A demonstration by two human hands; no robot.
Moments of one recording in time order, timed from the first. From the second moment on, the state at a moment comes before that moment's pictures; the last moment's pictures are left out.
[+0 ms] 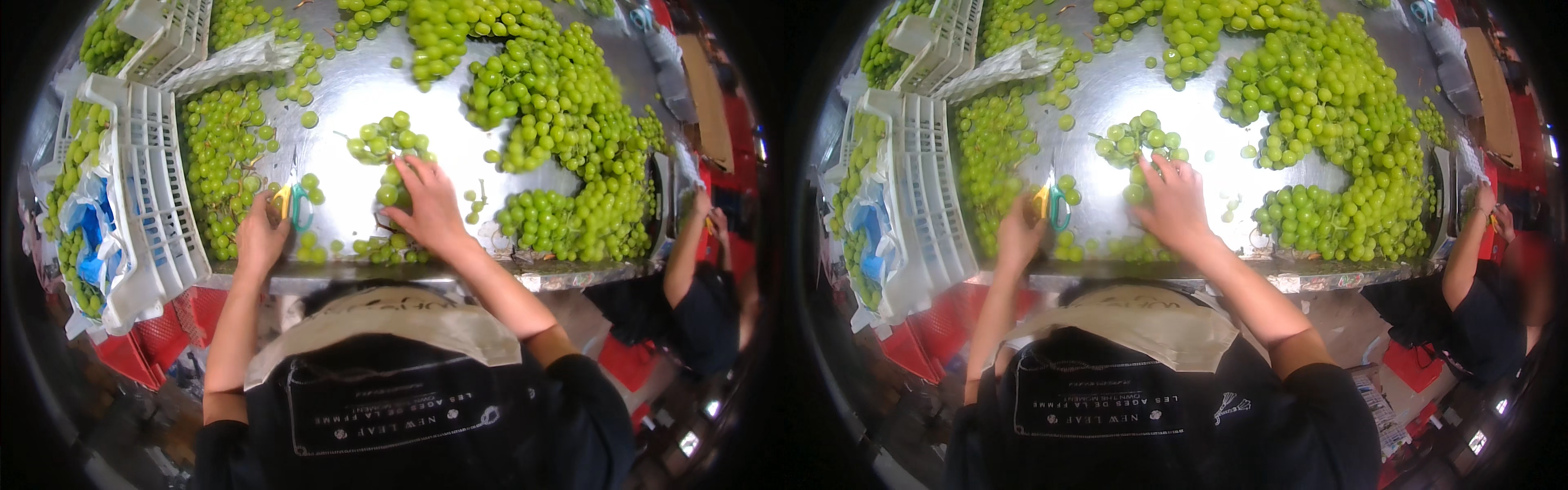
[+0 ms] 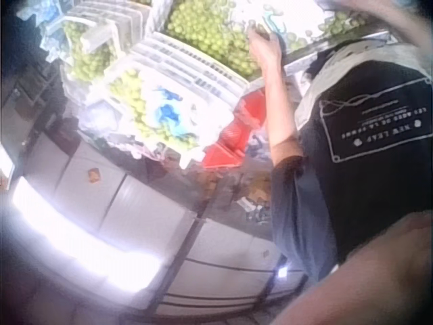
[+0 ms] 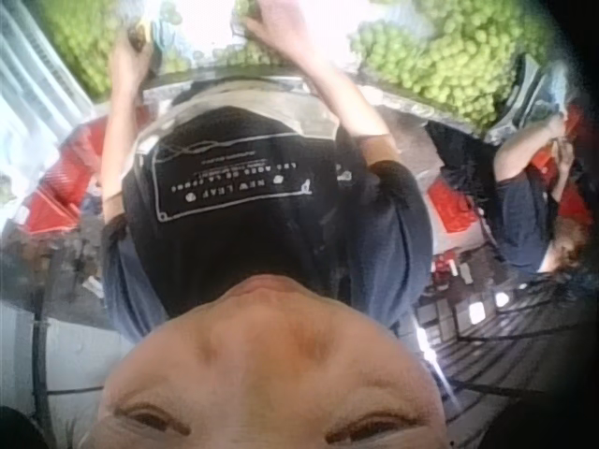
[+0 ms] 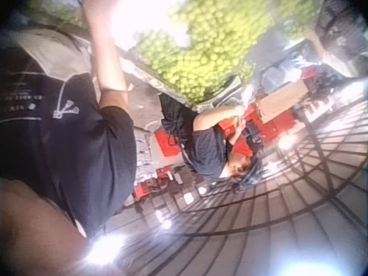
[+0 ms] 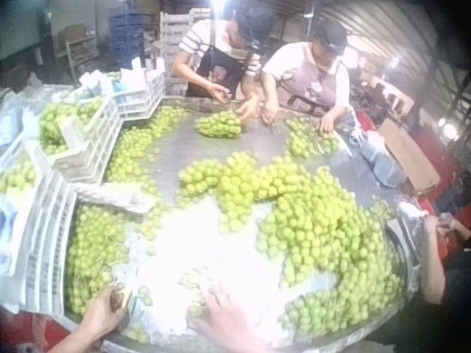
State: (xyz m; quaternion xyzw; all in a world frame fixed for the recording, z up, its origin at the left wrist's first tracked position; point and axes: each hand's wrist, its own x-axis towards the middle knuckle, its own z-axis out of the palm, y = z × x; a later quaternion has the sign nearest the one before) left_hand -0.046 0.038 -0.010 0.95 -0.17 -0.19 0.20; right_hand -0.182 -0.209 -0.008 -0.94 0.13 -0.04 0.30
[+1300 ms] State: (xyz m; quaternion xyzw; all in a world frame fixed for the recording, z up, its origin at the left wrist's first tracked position) left_hand -0.080 -0.023 0.035 0.69 -0.10 -0.54 0.47; right_hand -0.218 -0.225 -0.017 -0.90 0.15 -0.10 0.39
